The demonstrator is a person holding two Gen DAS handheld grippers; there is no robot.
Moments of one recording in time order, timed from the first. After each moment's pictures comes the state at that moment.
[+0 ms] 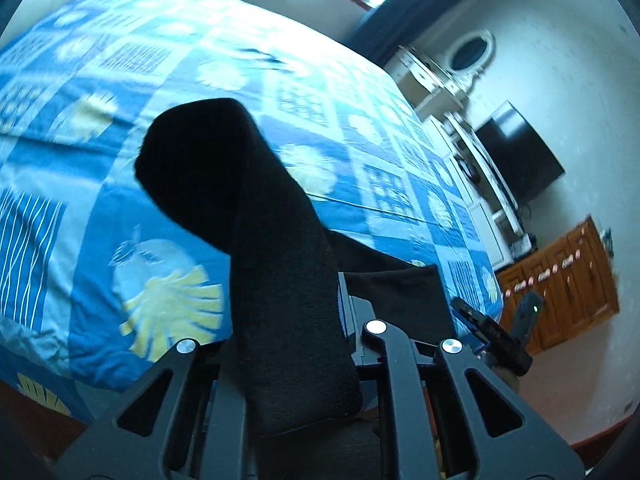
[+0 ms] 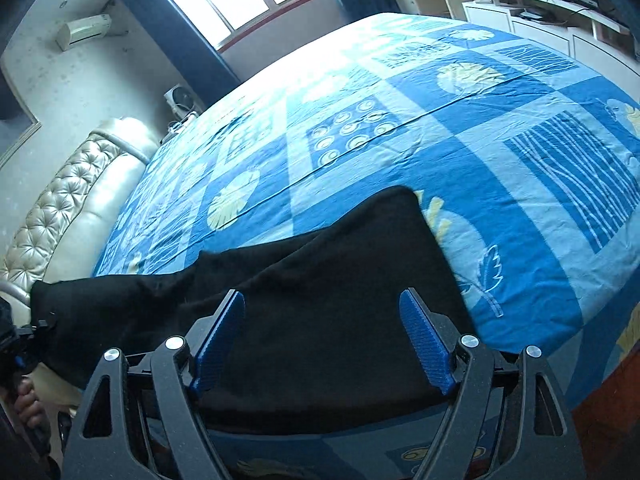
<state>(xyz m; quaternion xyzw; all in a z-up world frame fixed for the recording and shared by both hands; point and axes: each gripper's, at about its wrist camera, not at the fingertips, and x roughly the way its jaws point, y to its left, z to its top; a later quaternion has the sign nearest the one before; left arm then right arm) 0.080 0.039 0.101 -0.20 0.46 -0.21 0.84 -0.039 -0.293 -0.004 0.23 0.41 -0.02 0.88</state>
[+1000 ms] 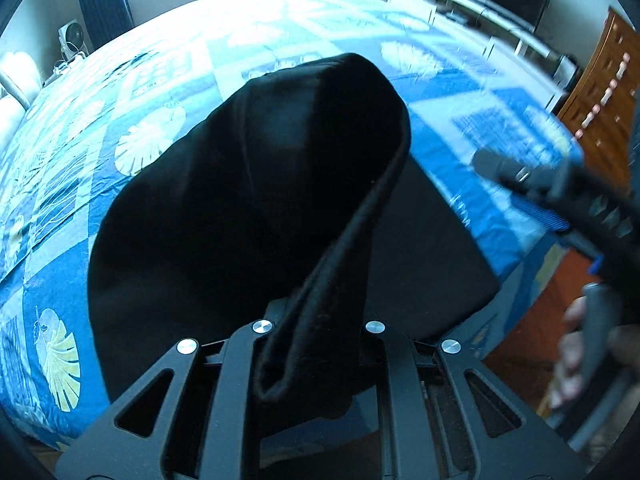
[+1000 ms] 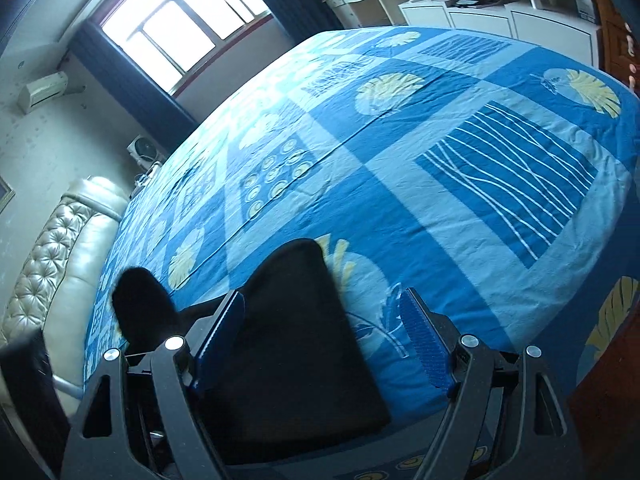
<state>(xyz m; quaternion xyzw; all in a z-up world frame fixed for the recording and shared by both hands) 0.076 -0.269 0.011 0.11 0.51 -0.21 0.83 -0.055 -0.374 -0.005 0.30 0.38 -0.09 0.87</state>
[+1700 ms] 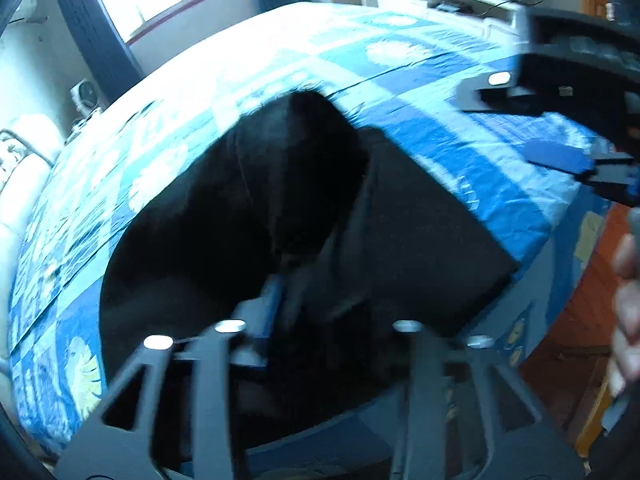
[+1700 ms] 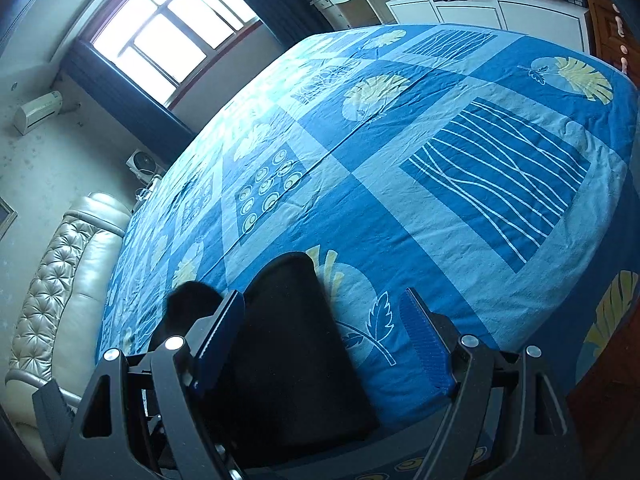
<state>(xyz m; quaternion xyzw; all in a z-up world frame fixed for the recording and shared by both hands) 0.039 -0.307 0.001 0.20 0.43 -0.19 0.86 -0.058 -0.390 -0.001 0.33 0.37 -0.10 0.86</state>
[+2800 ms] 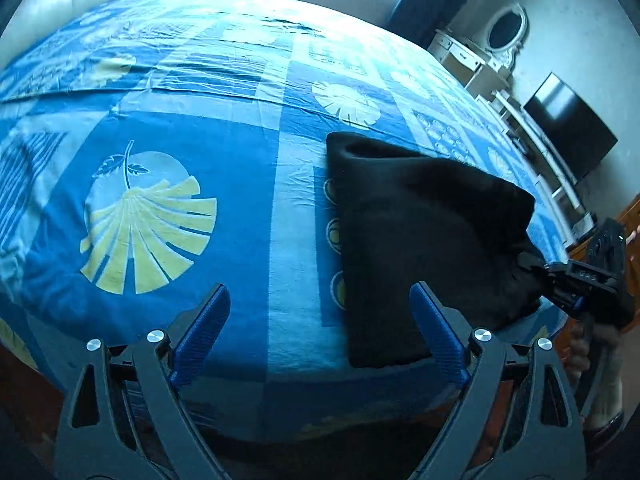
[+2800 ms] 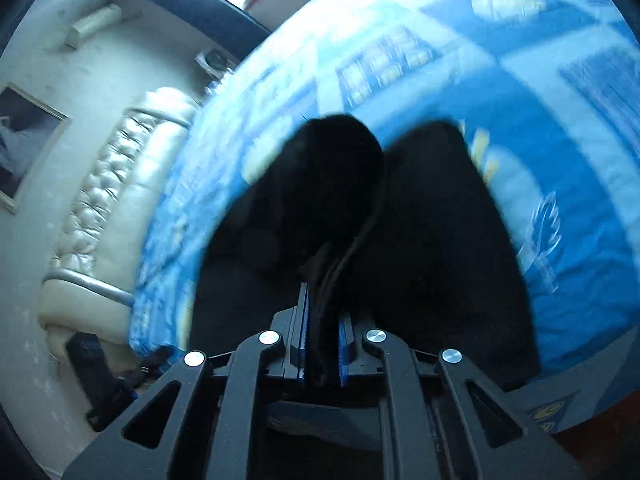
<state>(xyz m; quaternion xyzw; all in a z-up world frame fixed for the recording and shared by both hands) 0.034 -0.024 -0.003 -0.15 0.47 -0.12 0.86 -0.024 -0.306 -0.020 0.31 0.47 0.11 0.82</state>
